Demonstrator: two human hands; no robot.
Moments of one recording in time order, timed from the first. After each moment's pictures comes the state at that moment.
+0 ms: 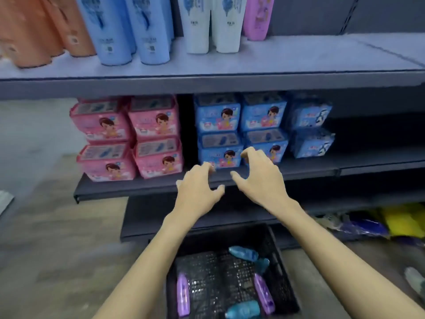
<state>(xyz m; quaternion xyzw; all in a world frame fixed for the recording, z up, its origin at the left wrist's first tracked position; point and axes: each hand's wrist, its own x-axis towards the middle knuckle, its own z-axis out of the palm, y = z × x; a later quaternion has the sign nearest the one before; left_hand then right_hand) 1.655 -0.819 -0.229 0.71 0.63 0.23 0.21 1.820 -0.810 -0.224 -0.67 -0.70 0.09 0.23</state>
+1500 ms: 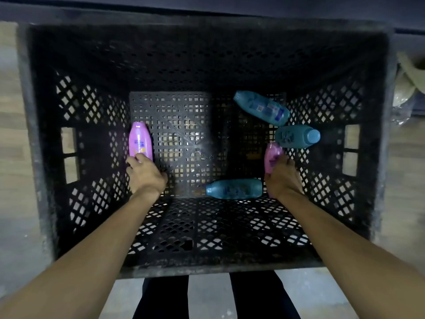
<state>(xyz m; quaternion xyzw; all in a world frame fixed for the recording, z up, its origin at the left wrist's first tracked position) 1.634 -0.934 -0.867 0.37 0.85 -0.17 0.33 1.935 -0.915 -0.866 -0.77 -0.48 0.35 -0.22</state>
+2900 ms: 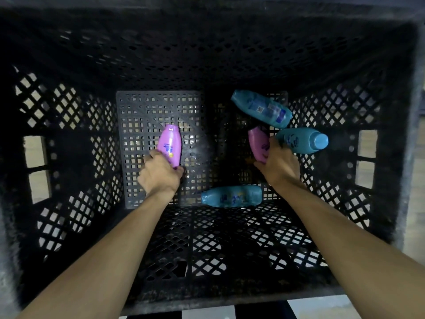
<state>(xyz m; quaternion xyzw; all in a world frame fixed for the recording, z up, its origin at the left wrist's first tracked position) 1.675 -0.912 -0.894 0.40 0.86 -0.12 0.31 1.927 -0.876 -0.883 -0.73 -0.59 0.30 -0.18</state>
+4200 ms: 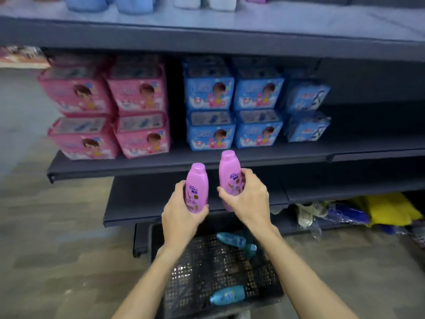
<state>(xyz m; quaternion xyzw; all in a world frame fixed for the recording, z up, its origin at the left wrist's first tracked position) 1.657 -0.872 -0.344 0.58 0.67 0.39 0.26 1.825 -0.849 -0.322 -0.69 -0.60 0.14 0.37</state>
